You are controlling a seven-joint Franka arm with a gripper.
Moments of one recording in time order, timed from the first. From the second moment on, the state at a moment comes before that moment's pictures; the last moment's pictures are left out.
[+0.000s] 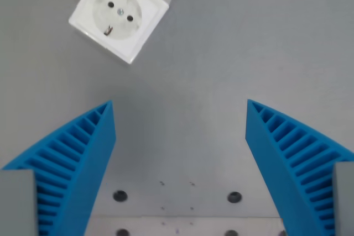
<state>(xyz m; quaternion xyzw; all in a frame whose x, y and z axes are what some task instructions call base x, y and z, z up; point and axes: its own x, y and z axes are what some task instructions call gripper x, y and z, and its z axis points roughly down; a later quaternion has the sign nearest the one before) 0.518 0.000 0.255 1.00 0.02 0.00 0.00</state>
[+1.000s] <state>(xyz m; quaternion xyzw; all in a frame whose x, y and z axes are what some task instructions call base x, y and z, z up) 0.544 0.025 0.211 0.99 -0.14 0.01 0.00</state>
